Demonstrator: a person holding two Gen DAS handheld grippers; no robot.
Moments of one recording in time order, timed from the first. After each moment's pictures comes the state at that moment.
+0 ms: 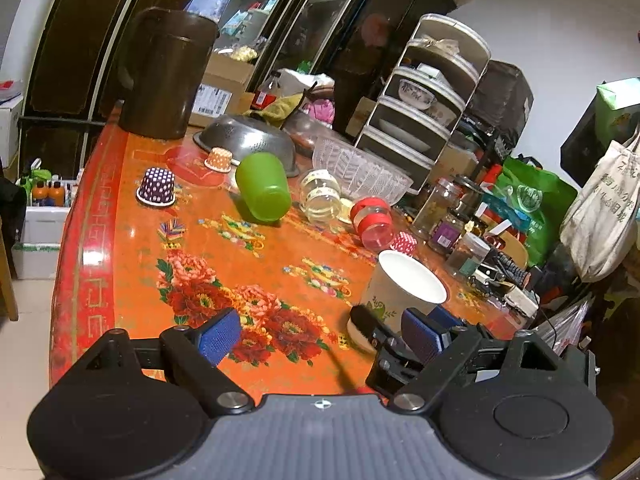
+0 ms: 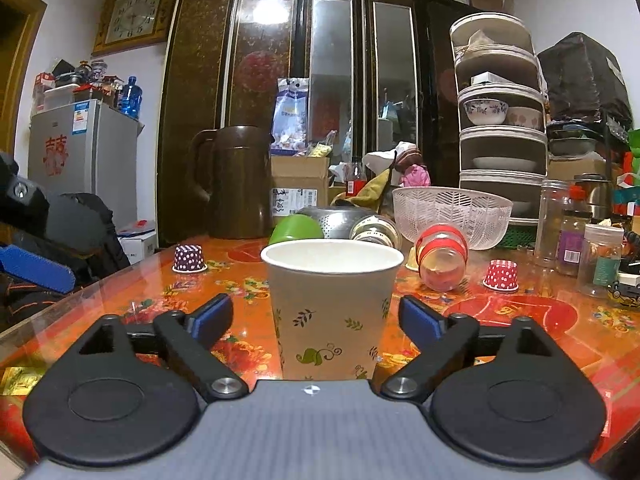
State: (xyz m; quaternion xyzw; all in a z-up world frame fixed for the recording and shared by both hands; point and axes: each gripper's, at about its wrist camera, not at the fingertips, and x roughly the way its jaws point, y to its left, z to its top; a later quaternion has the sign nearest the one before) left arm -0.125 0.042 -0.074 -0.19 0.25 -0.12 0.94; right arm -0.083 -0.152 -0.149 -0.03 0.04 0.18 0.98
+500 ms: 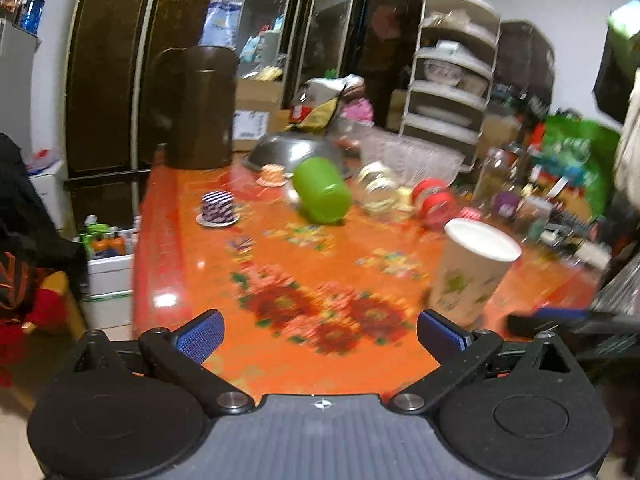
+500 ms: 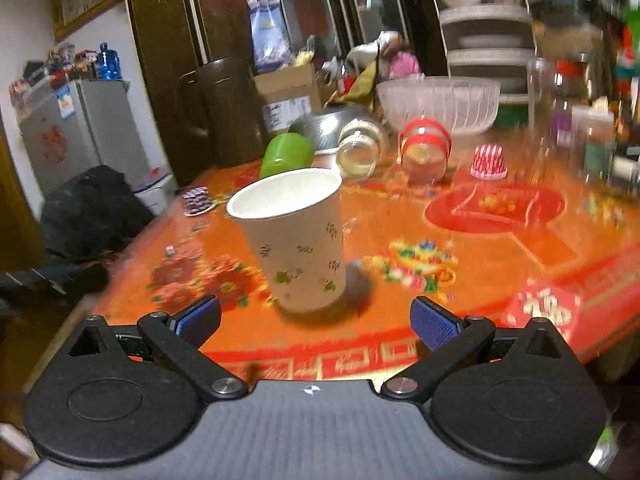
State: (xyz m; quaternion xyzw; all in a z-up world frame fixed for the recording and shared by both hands) left arm -0.134 0.041 -0.085 -0.06 0.25 -0.02 0.97; right arm -0.087 -0.206 -0.119 0.06 0.24 0.22 0.94
